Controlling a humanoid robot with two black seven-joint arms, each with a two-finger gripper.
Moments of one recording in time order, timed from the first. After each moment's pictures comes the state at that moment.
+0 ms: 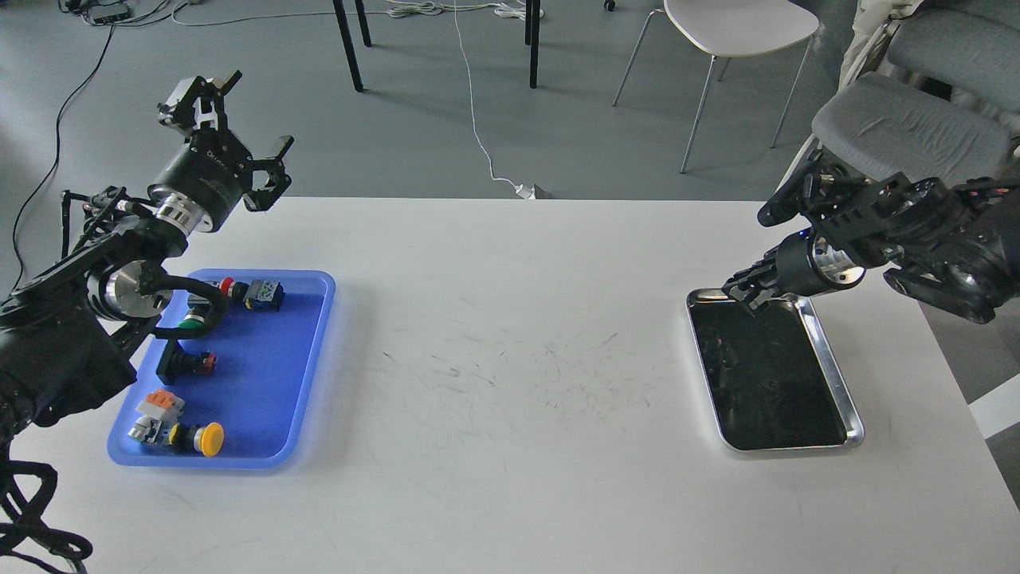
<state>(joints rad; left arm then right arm) -0.86 0.39 -0.49 -0.52 -0.07 -0.49 -0.40 1.48 -0.37 -0.84 0.76 -1.31 0.16 0.49</state>
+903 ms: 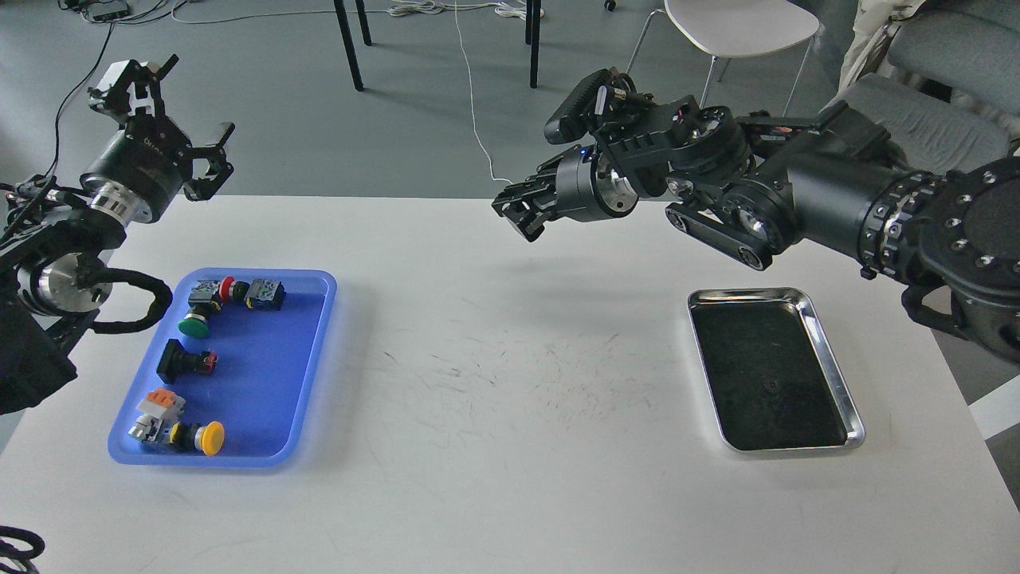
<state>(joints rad) -0.86 0.52 -0.49 -0.53 -0.07 -0.49 -0.40 1.48 0.00 -0.47 0.58 -1.32 0.08 0.49</state>
